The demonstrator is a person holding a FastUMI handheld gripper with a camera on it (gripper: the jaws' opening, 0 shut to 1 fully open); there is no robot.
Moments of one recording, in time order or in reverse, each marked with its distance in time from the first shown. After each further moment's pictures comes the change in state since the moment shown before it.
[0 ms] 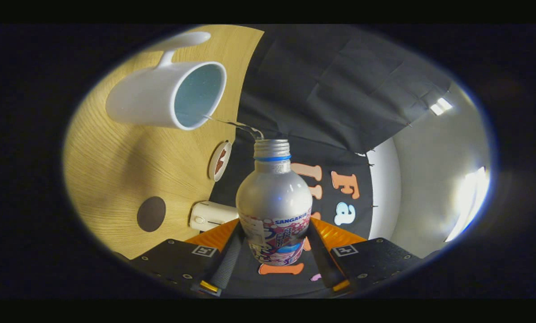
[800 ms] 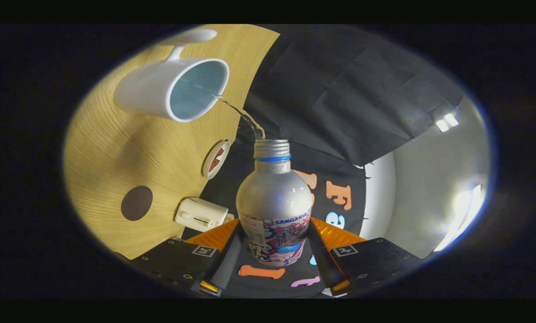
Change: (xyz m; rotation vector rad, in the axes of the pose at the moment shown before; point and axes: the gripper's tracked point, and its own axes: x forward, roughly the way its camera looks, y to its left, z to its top) arm -0.001 -0.008 0.005 -0.119 -0.052 -0.029
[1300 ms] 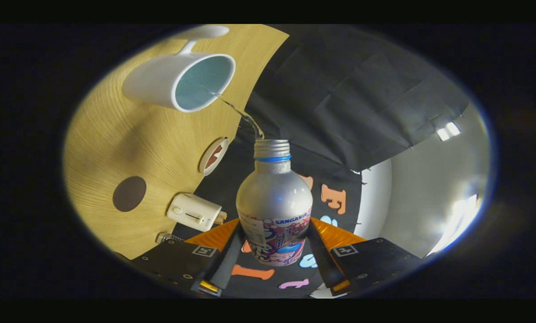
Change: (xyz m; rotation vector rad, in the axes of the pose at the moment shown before) arm 0.004 -0.005 -0.006 -0.056 -0.015 -0.019
